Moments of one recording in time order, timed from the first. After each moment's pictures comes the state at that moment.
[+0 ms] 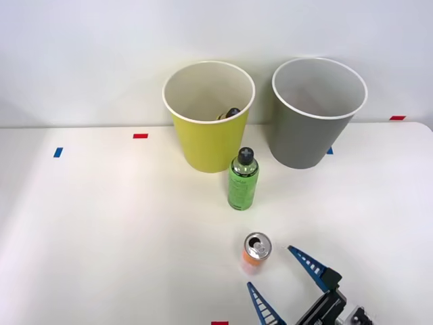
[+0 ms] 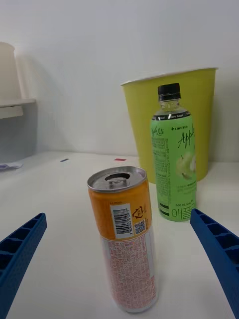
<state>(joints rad) 0.31 -0.66 0.77 -1.62 -0.29 -0.86 1.55</state>
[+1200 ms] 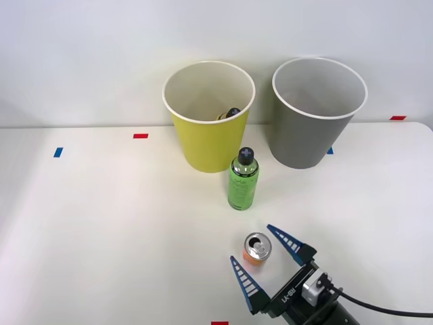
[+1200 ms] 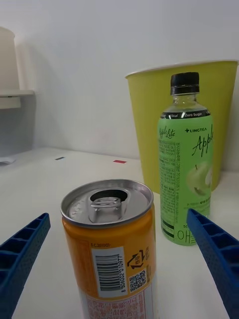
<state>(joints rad) 0.18 -0.60 0.79 -1.57 -0.31 -0.77 1.59</state>
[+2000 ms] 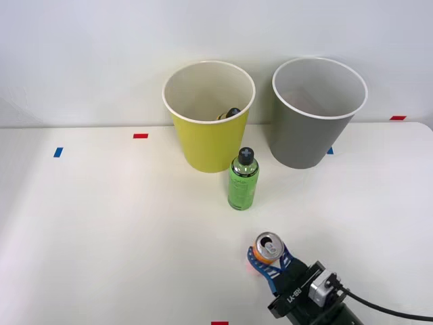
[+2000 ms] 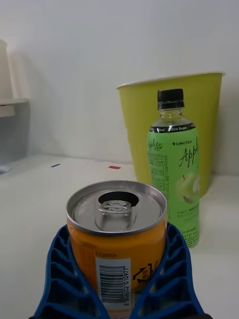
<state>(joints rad) 0.23 -0.64 0.77 -1.67 -0.34 -0.74 1.59</state>
